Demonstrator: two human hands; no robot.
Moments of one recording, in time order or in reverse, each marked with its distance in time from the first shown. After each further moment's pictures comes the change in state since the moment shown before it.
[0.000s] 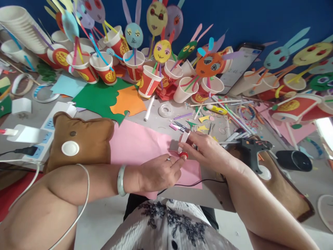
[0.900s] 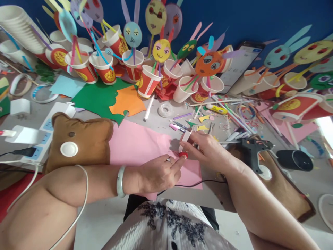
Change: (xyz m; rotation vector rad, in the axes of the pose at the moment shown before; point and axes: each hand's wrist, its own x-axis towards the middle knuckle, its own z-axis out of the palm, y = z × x) left_hand 0.001 0.002 -0.003 0.036 -0.109 0.006; right_hand -0.003 0.009 0.004 -0.048 -0.026 0.077
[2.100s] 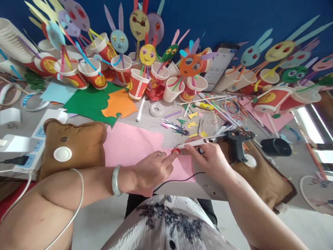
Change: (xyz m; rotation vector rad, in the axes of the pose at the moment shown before) left_hand 0.001 -0.002 -0.001 -0.156 -0.128 -0.001; right_hand -0.047 -0.018 0.001 0.170 0.243 0.192
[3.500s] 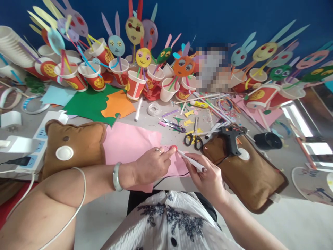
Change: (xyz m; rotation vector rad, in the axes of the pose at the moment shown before) left_hand -0.001 0.000 0.001 -0.007 0.049 -0.002; right_hand -0.069 -0.003 0.036 -0.149 0.274 -0.017
